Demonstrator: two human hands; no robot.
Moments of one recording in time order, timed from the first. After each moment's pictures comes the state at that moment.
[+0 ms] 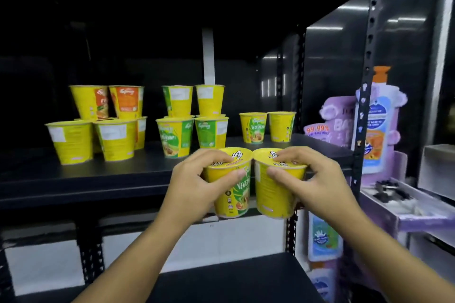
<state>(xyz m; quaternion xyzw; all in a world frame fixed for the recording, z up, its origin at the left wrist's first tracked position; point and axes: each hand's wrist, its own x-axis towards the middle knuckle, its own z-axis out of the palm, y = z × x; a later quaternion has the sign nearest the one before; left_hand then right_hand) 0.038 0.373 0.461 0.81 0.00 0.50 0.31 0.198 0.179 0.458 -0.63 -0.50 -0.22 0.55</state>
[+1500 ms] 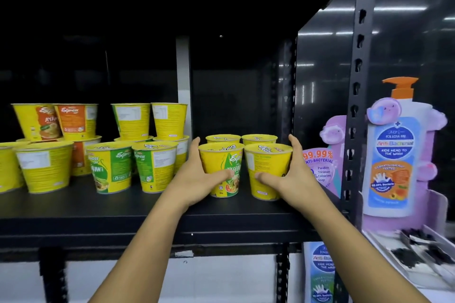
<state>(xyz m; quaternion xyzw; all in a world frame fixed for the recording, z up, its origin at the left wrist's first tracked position) 0.274 0.397 0.506 0.82 0.21 0.39 0.37 0.444 0.218 0.495 -0.68 -0.45 -0.04 0.58</state>
